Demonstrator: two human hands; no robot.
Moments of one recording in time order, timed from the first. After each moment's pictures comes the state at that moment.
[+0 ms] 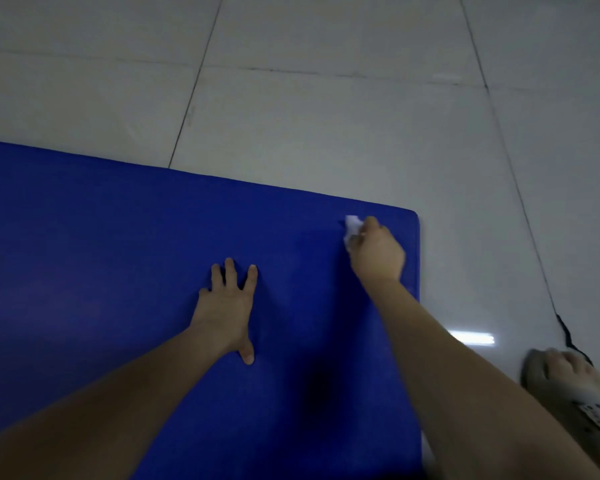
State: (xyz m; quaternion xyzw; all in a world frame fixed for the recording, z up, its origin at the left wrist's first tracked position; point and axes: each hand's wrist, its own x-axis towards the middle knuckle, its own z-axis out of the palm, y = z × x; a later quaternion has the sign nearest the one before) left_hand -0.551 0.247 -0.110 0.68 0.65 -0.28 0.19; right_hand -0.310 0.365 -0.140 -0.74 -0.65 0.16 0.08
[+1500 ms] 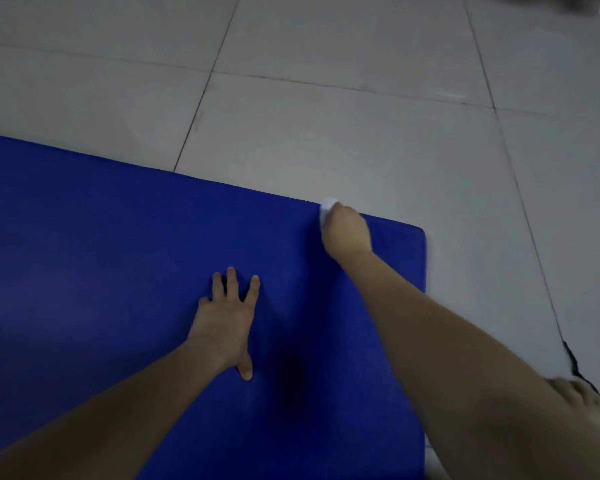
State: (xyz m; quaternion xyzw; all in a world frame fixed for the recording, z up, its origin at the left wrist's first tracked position) left_hand -0.551 0.247 -0.109 0.68 0.65 -0.28 0.19; right_hand -0.367 0.431 -0.144 -0.66 -0.73 0.16 0.01
